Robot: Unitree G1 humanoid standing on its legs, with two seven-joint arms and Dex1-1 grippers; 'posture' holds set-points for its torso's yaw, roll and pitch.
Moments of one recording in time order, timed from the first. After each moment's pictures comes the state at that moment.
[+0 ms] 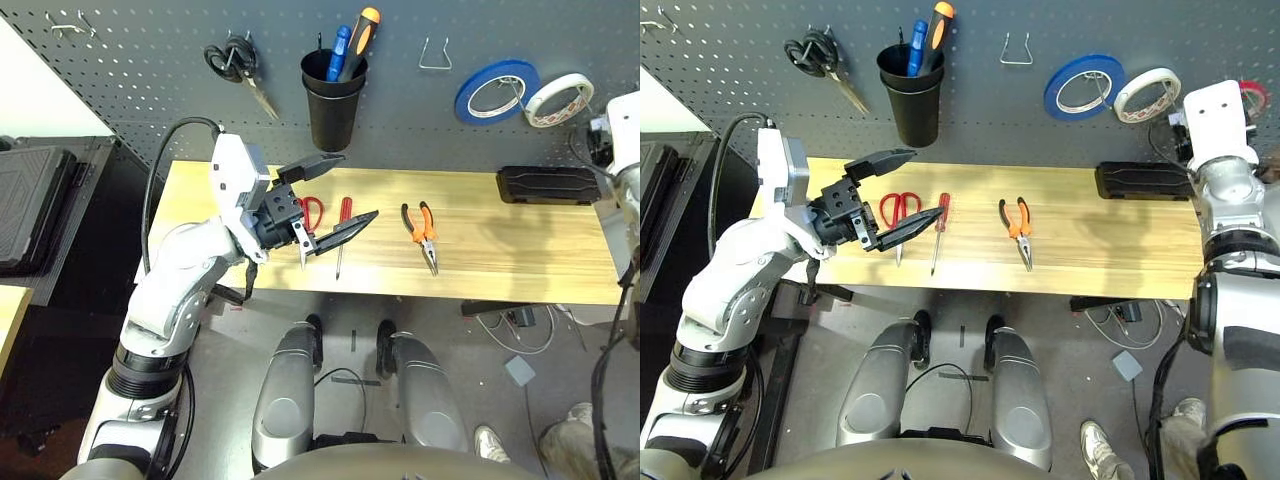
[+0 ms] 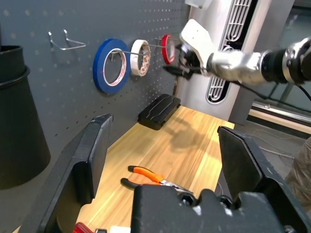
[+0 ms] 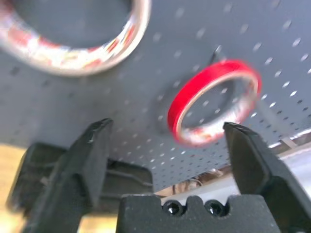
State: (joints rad) left arm -0.34 0.49 -0.09 -0.49 -0.47 0.37 -0.75; right arm -0.76 -0.73 -0.17 1.29 -0.12 -0.55 0.06
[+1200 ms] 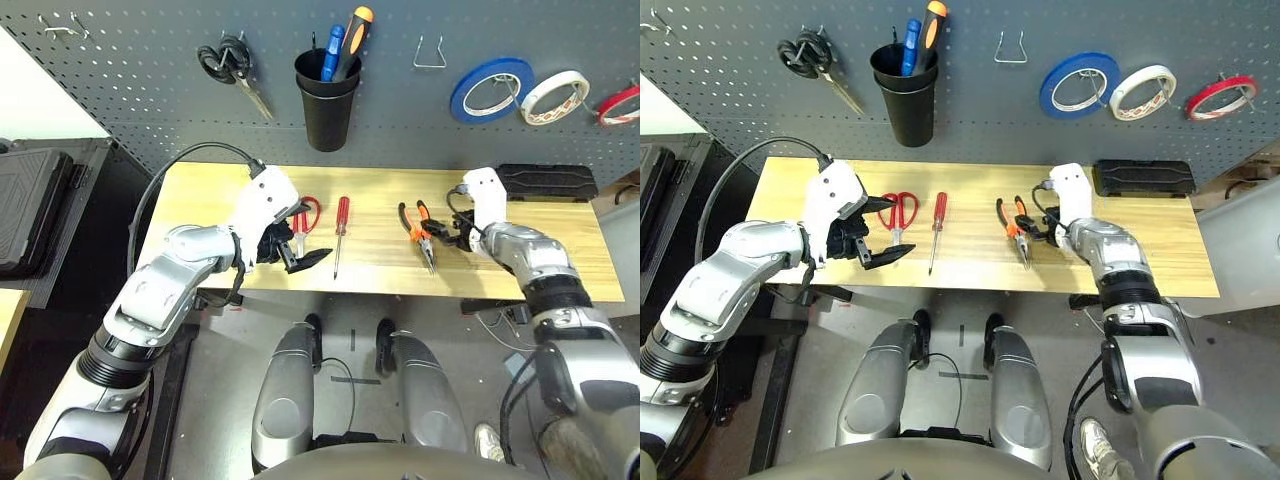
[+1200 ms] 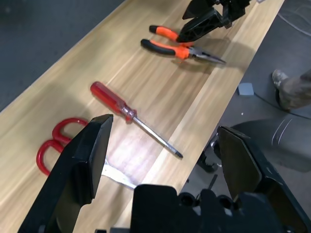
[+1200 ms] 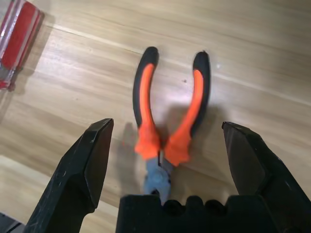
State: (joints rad) left arm -0.38 0.69 -0.24 -0.38 -0.23 0.67 -0.78; right arm -0.70 -0.33 -0.05 0.73 0.11 0.58 0.49
